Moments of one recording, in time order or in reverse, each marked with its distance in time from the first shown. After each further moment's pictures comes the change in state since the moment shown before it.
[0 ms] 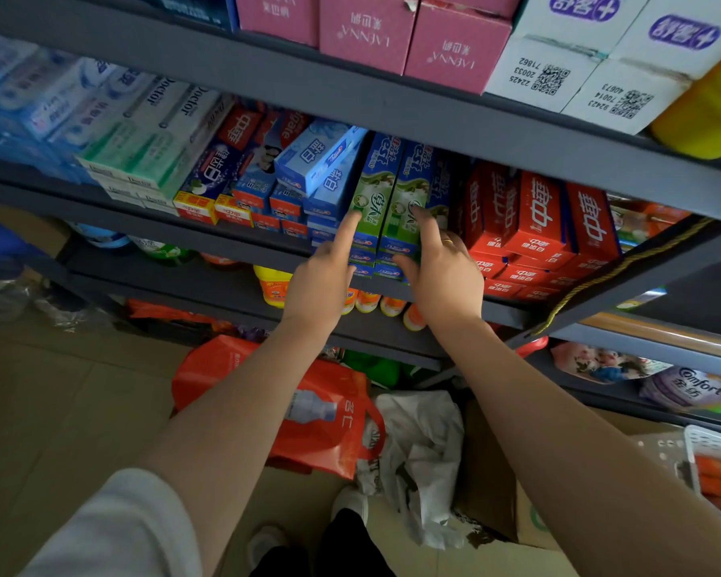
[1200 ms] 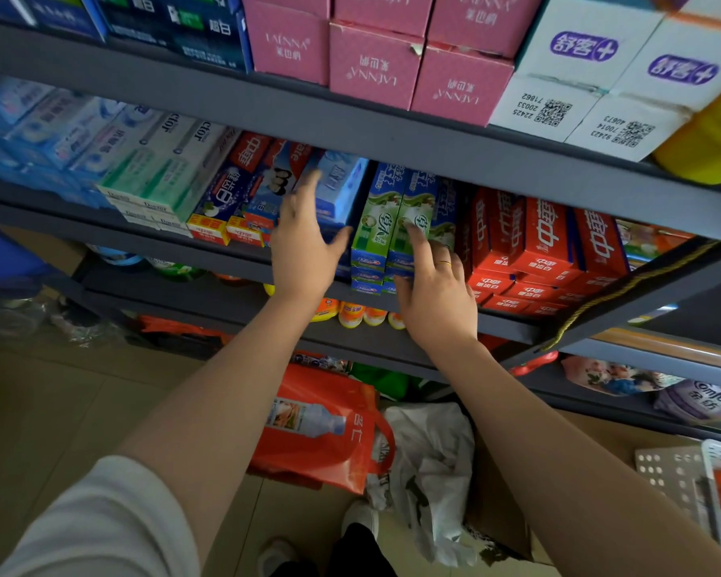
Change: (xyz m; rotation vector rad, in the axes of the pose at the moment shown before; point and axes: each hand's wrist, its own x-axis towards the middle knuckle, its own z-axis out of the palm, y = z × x) left_hand 0.048 -0.012 -0.030 -0.333 0.253 -0.163; right_hand -0.006 -0.016 0.003 0.011 -0.117 0.071
